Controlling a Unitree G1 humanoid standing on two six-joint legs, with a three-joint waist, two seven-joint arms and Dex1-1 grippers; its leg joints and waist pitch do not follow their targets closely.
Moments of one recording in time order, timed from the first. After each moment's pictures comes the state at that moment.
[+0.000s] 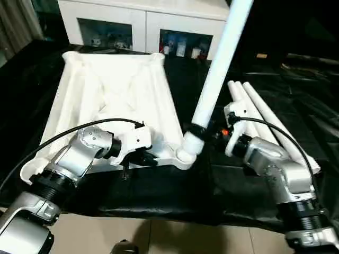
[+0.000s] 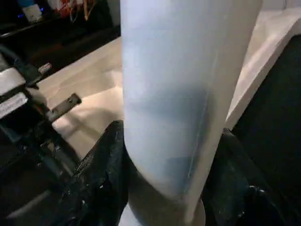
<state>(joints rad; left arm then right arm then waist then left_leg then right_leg) -0.62 0.56 -0.43 0.39 0.00 0.18 -1.22 -0.42 -0.29 0.05 0.14 0.44 0.51 0.73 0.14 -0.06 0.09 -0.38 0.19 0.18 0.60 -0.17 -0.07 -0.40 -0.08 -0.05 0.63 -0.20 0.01</state>
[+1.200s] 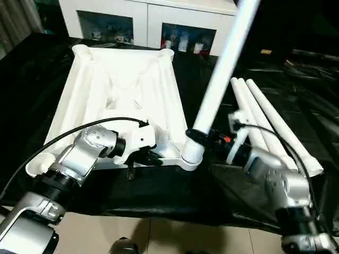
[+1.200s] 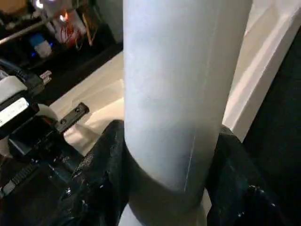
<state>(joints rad) -0.63 0.51 -0.41 0.41 0.01 0.18 -1.21 -0.35 -0.20 -0.03 0.21 0.48 0.43 0.75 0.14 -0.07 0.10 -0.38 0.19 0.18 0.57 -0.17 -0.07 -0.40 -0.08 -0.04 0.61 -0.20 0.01</state>
